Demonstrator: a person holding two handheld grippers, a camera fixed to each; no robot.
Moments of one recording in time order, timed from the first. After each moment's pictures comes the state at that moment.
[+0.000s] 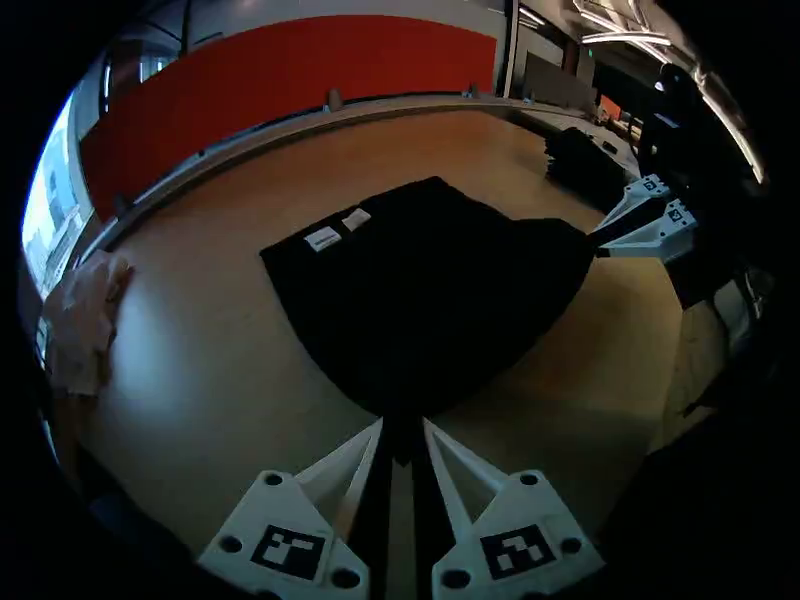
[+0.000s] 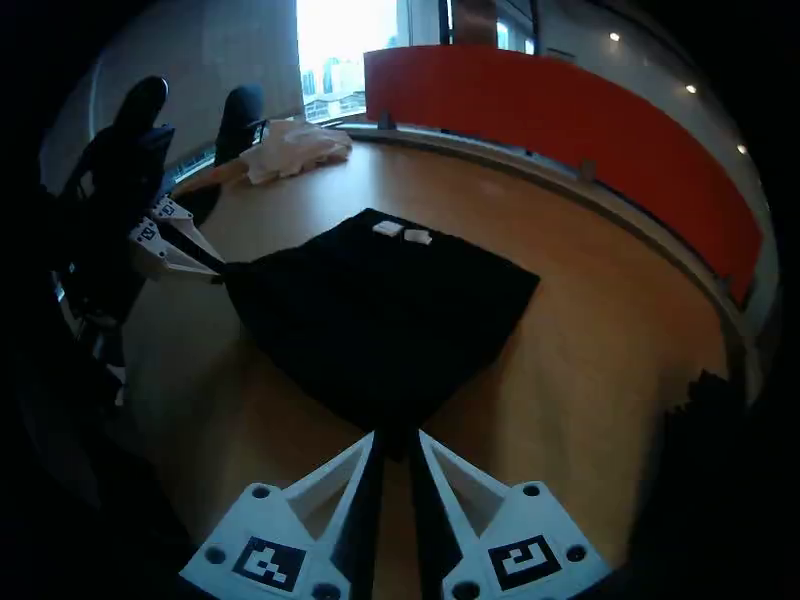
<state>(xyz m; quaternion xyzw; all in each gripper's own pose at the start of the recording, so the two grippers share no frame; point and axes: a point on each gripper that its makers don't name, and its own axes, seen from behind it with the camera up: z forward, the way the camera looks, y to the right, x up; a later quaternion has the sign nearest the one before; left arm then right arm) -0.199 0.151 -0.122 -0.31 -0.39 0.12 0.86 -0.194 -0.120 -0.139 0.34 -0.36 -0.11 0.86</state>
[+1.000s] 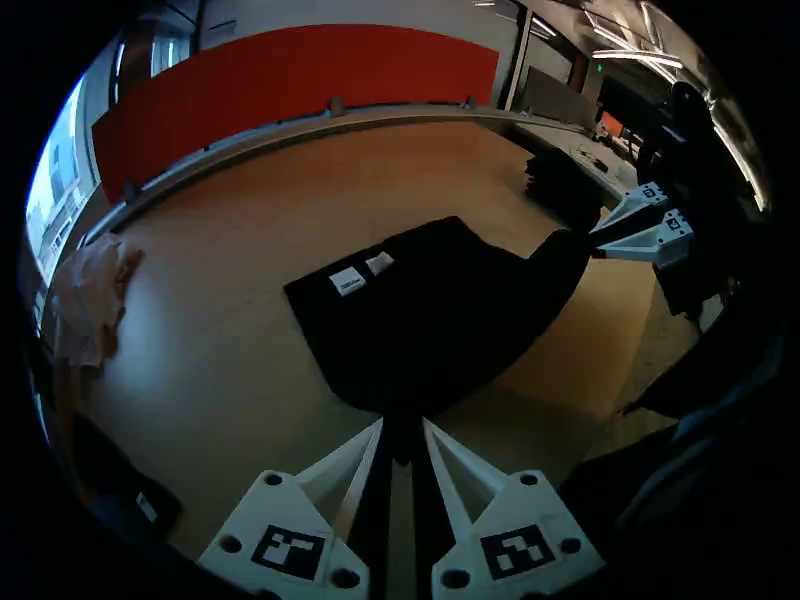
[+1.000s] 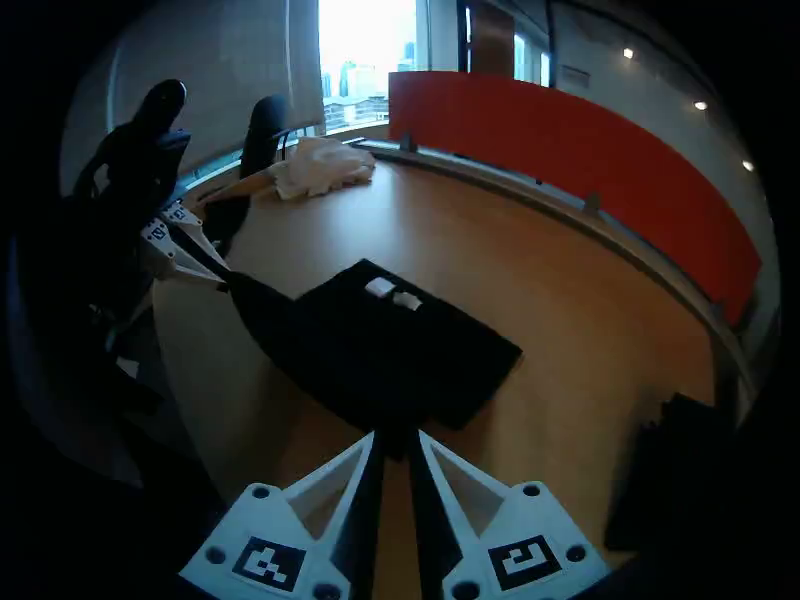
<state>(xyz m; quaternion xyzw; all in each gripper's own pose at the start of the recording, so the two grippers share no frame) -0.144 0.147 -0.169 -0.32 -0.41 0.09 0.85 -0.131 -0.121 -0.172 0.36 -0.35 -0.13 0.86</state>
